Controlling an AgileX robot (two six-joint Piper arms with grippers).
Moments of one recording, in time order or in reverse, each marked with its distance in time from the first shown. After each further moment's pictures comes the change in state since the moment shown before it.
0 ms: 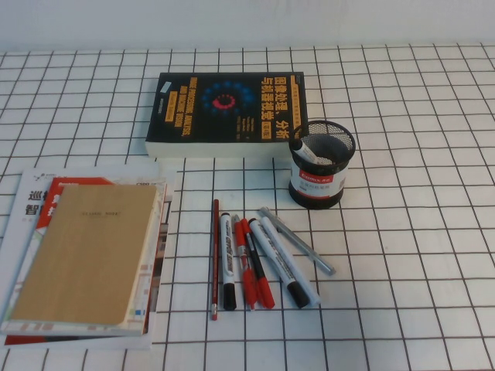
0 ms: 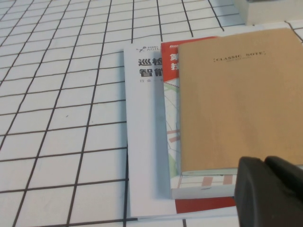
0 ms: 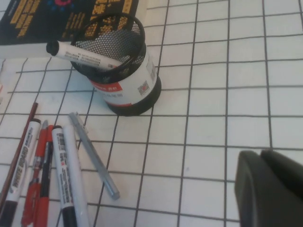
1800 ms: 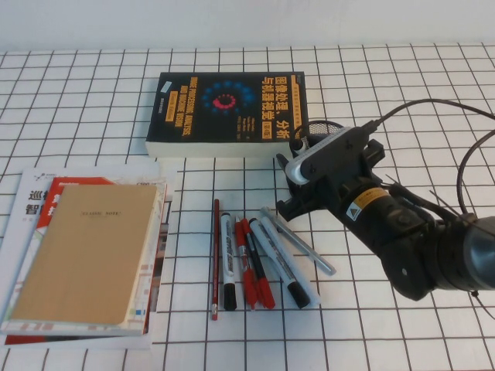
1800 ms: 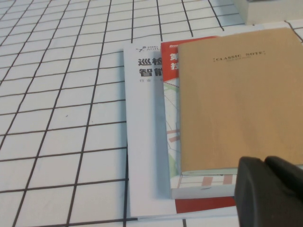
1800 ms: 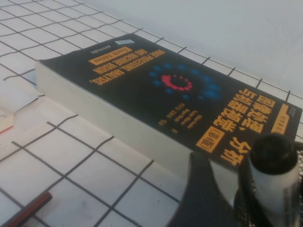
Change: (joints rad) right arm 0.537 0.961 -0.228 -0.435 -1.273 0.051; left arm 0.000 0.000 0.000 0.000 0.000 0.000
